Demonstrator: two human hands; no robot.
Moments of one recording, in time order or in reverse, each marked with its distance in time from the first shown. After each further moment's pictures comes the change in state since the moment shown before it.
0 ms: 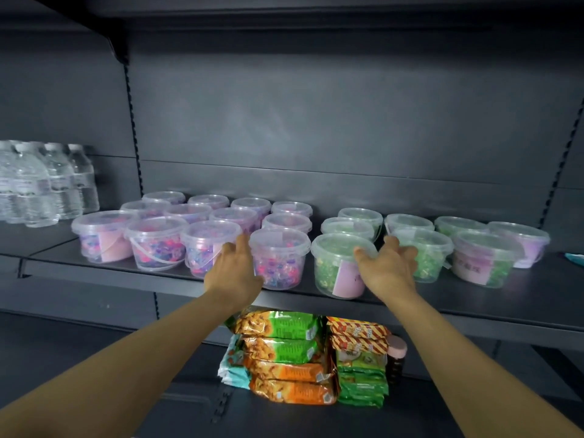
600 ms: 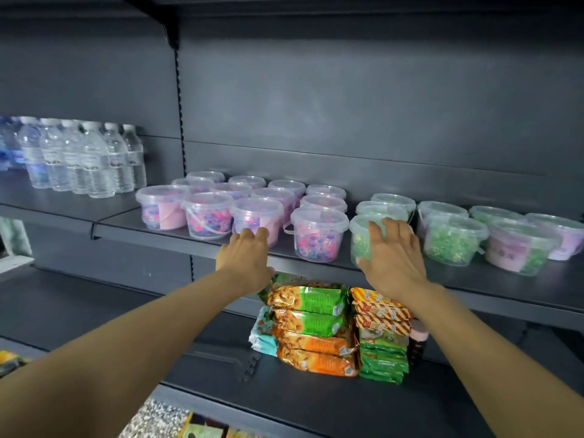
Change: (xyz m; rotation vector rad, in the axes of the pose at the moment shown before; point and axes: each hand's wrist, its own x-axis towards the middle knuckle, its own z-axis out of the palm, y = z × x) left_hand -0.042 -0.039 -0.039 0.302 -0.097 0.045; right_hand -0.056 -0.019 0.013 -0.649 -0.002 -0.588
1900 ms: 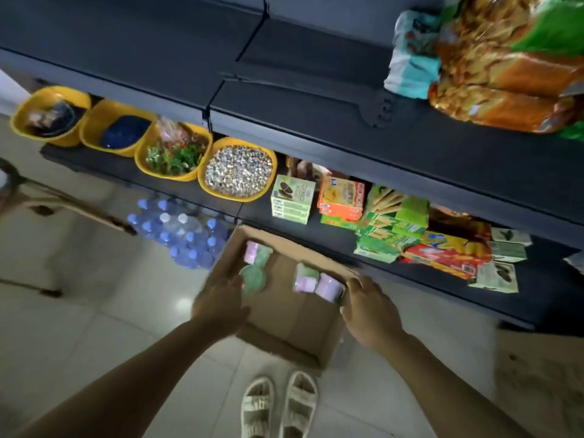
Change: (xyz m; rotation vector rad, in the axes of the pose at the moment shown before) left_hand -0.281 -0.354 0.410 -0.097 -0.877 -0.324; right_hand -0.329 -0.296 0.409 0.205 -1.032 -0.024
